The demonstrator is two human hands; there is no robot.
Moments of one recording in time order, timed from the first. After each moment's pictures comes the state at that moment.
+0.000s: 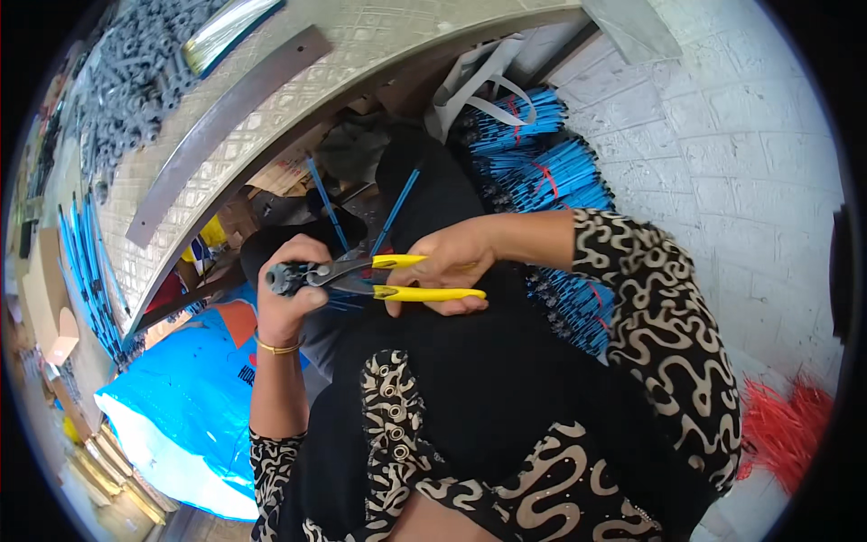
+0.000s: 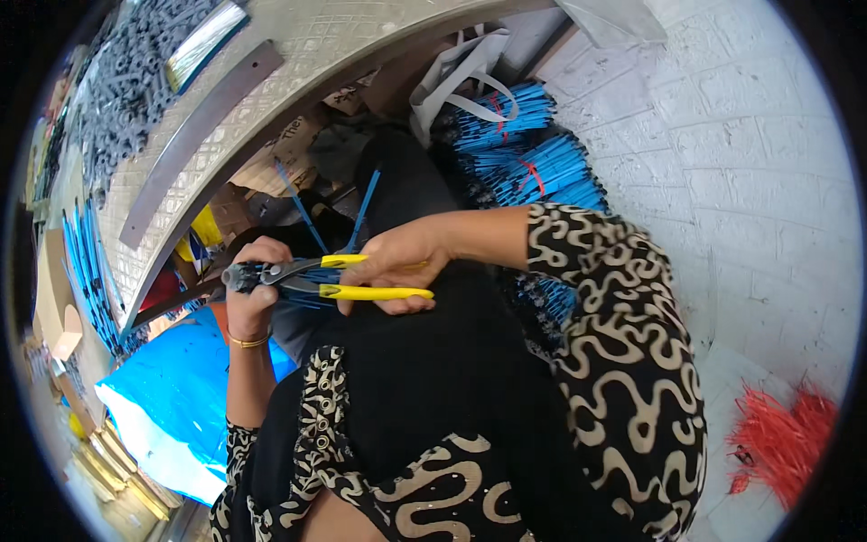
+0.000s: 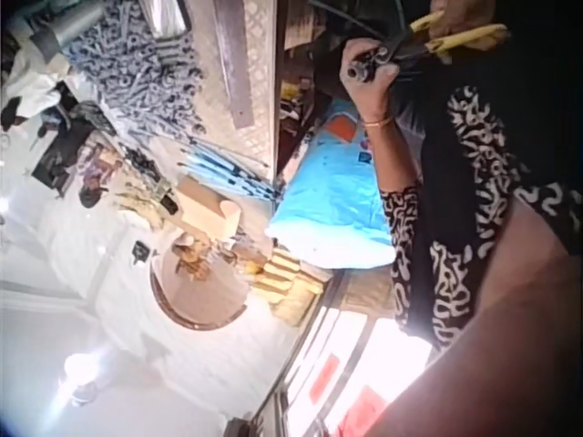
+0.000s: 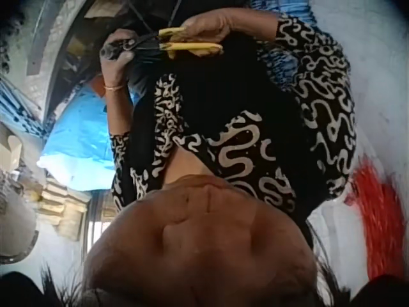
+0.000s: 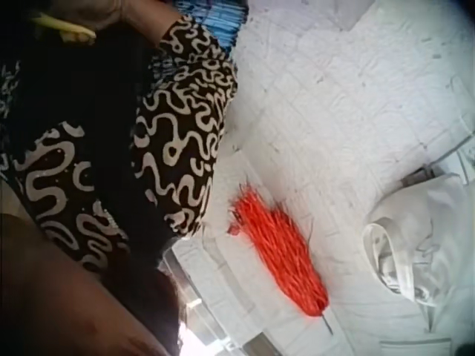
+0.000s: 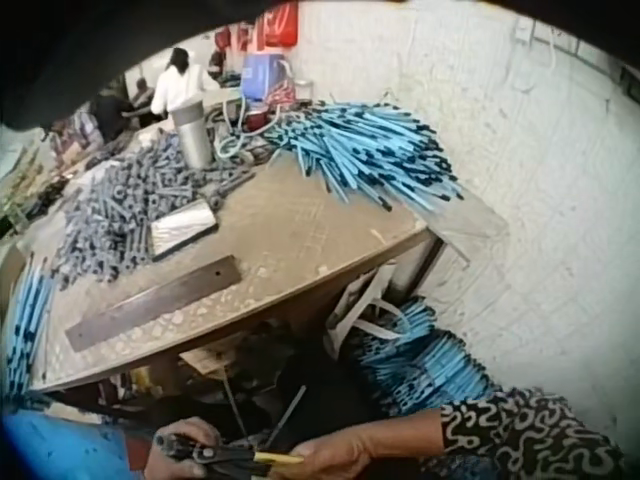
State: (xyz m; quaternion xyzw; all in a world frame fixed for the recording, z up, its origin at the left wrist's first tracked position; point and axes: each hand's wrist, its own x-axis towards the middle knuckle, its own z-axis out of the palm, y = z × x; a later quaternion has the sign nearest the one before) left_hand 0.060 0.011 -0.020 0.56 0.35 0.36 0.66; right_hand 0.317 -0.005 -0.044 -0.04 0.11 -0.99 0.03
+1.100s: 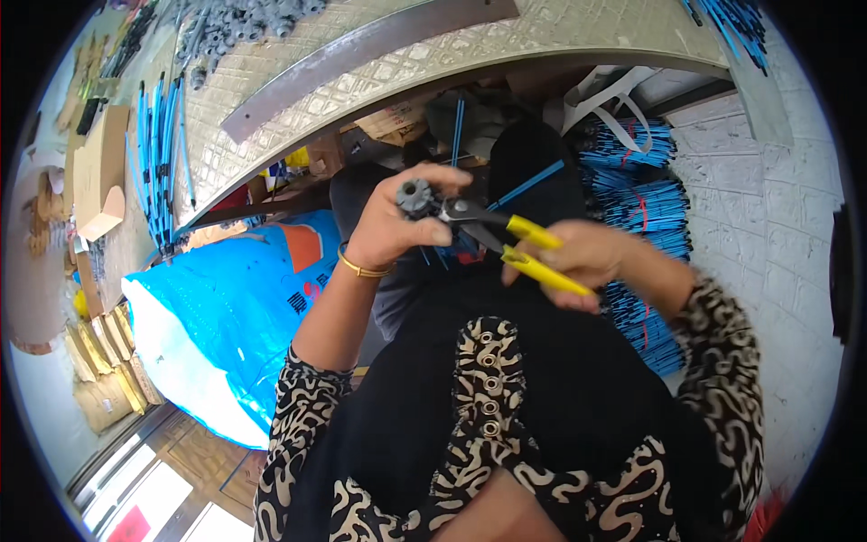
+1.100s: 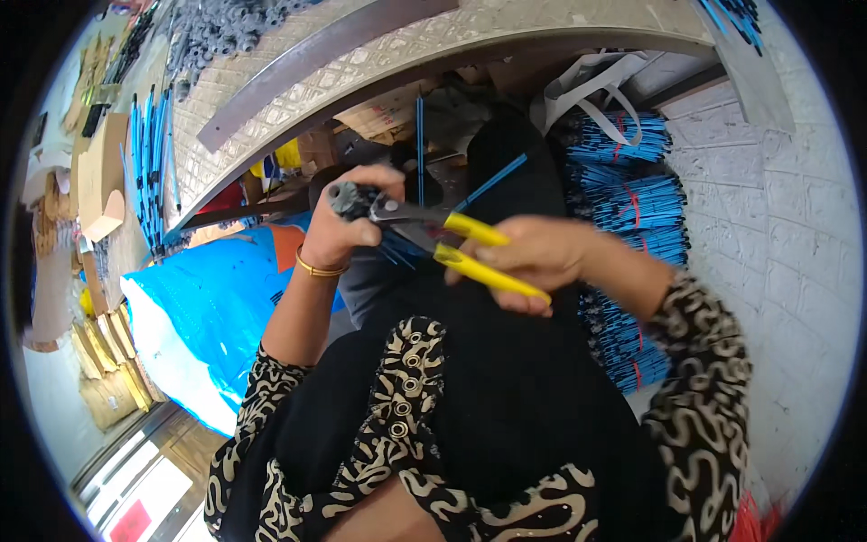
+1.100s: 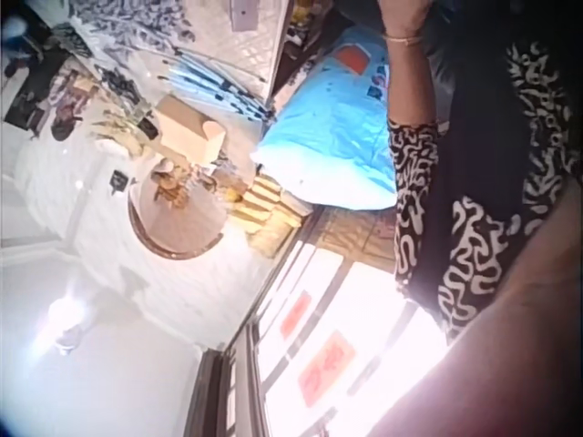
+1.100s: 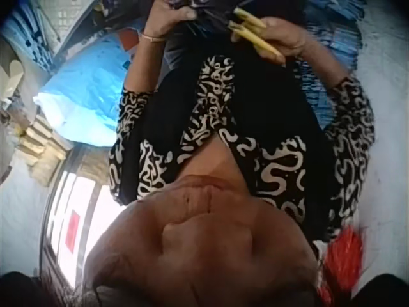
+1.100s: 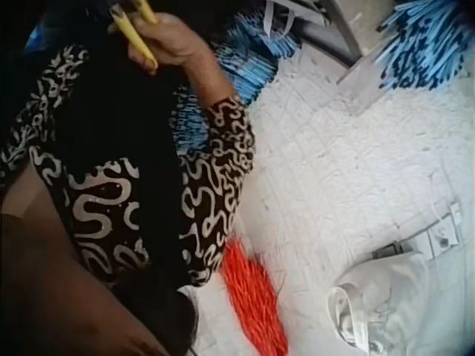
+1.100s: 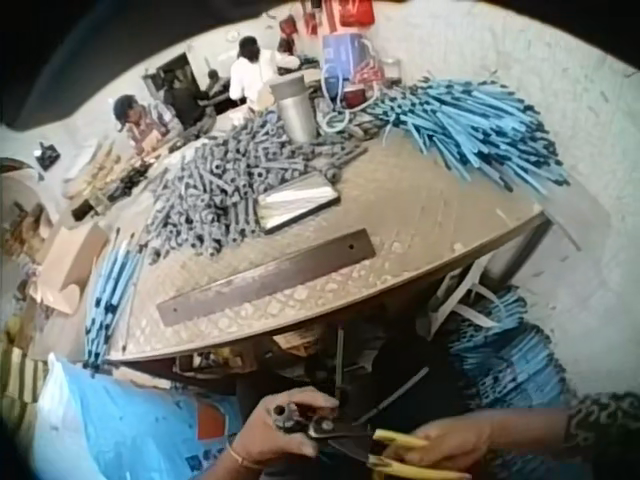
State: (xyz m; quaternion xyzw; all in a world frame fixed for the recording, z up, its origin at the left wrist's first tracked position) left_hand 0.026 0.021 -0.002 0.55 0.32 0.34 0.69; right_hand 0.299 -0.001 -0.007 0.22 0.17 -0.96 0.02
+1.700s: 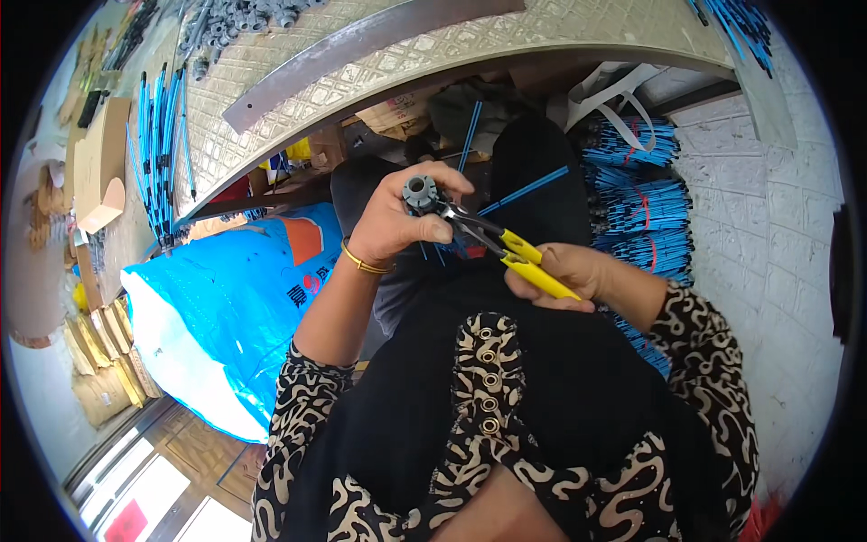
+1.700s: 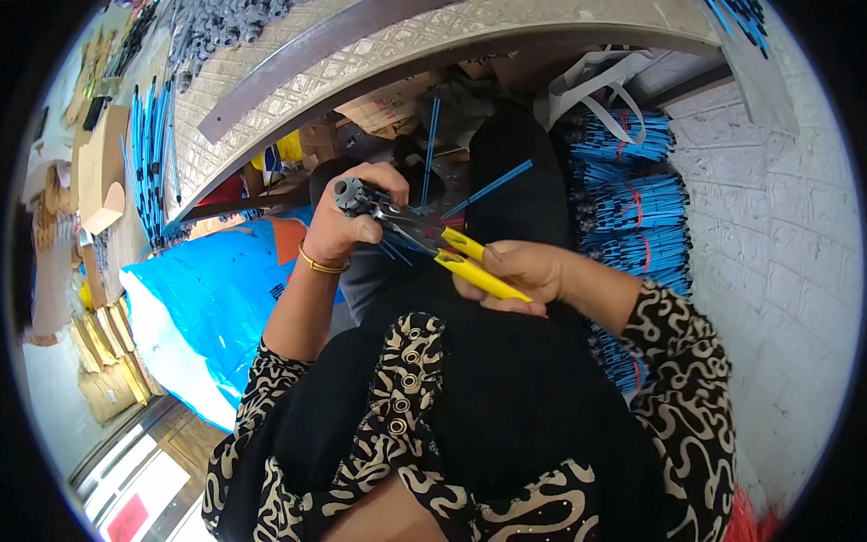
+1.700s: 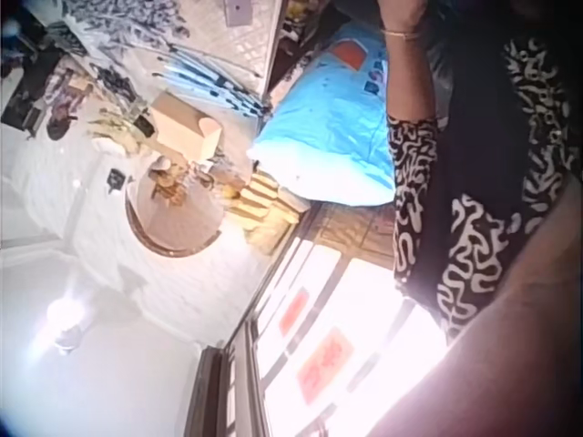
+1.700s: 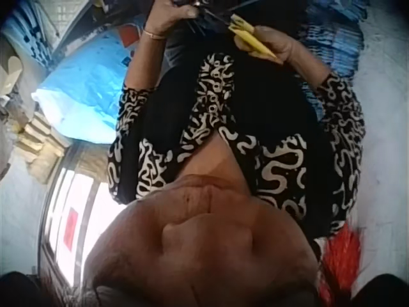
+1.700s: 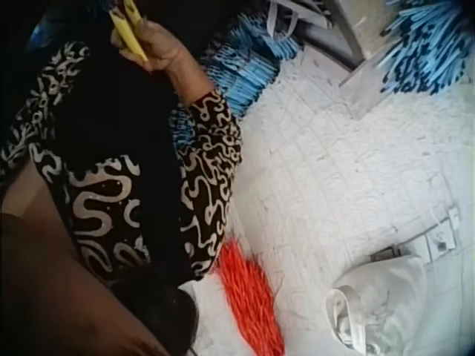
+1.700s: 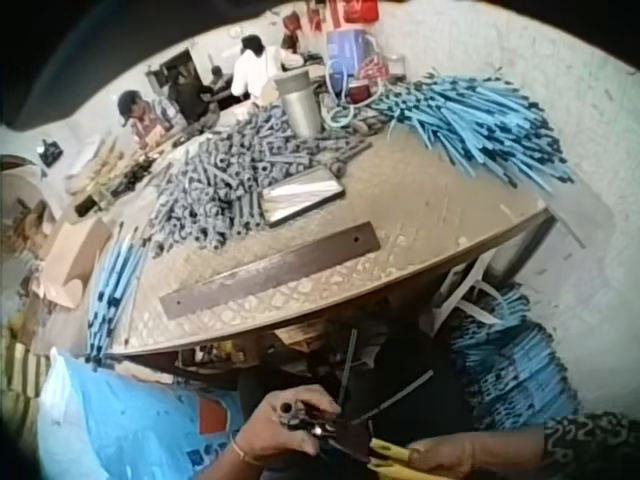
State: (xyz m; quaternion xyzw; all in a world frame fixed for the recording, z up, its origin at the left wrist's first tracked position) left_hand 0.023 0.026 -0.015 0.56 0.29 0.34 0.70; right_hand 0.289 -0.013 -0.024 0.17 0.17 -0.97 0.00
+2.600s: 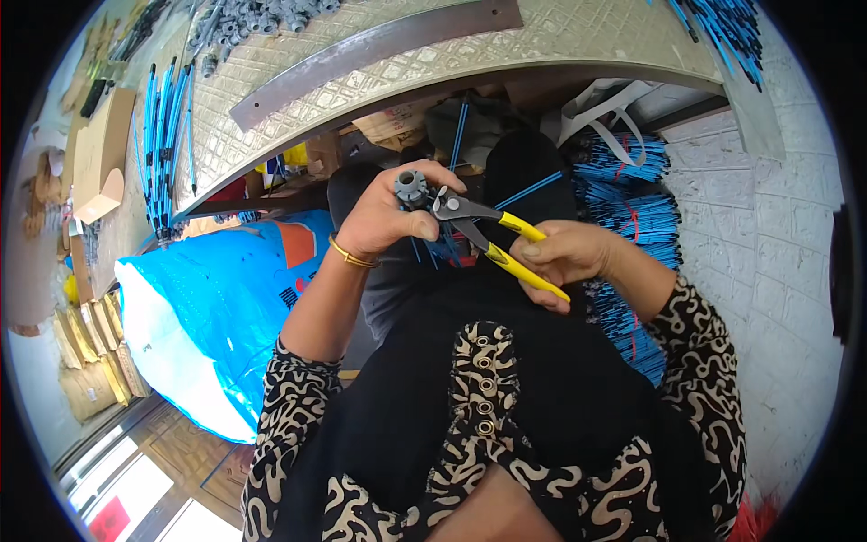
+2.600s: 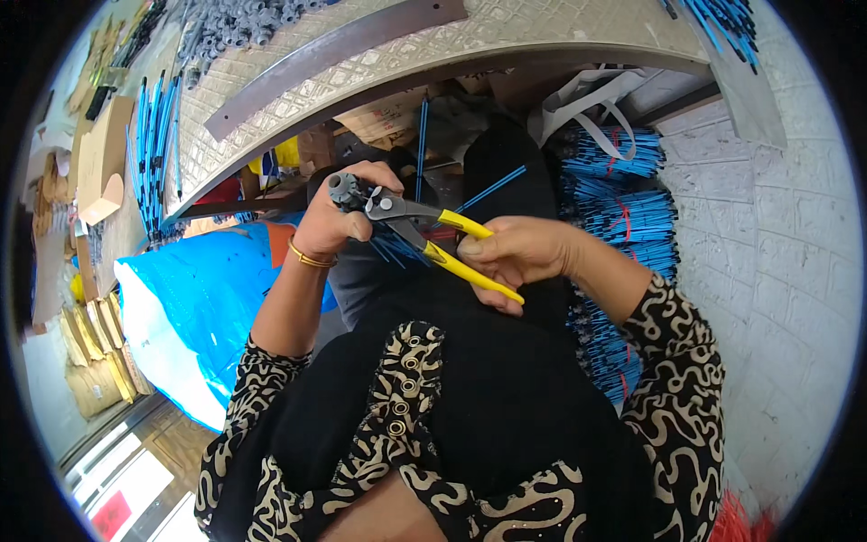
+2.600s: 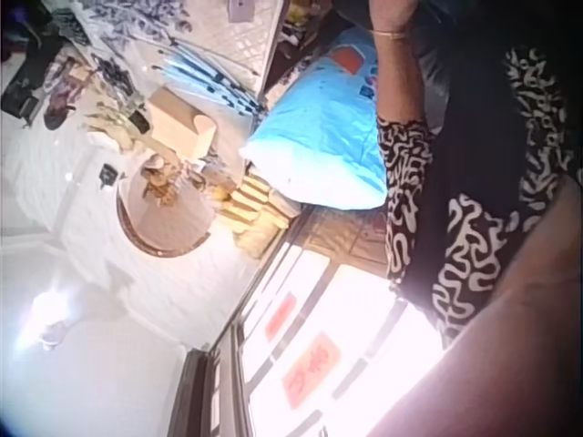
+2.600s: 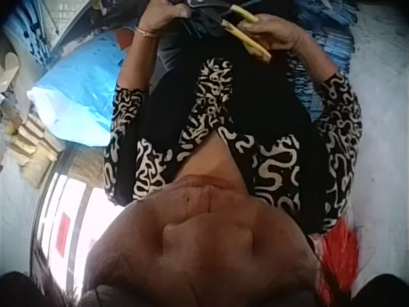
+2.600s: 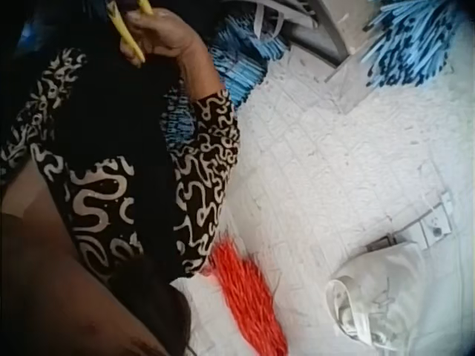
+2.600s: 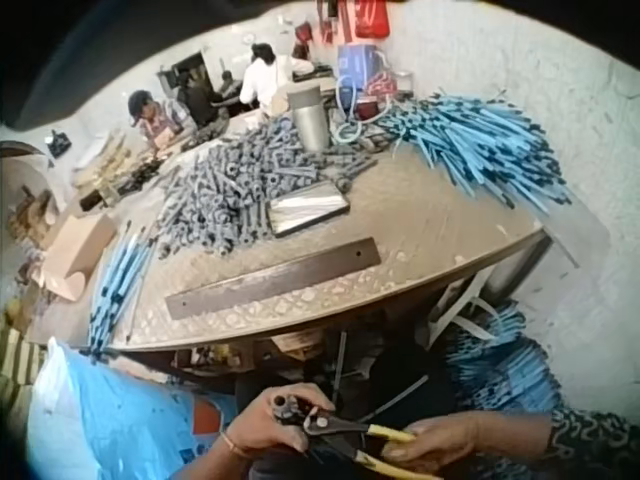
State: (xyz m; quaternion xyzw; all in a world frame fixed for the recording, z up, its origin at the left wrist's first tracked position) left_hand 0.017 0.028 0.001 0.50 0.32 0.33 0.73; right_hand 0.272 -0.012 -0.018 0.13 0.13 -0.98 -0.05
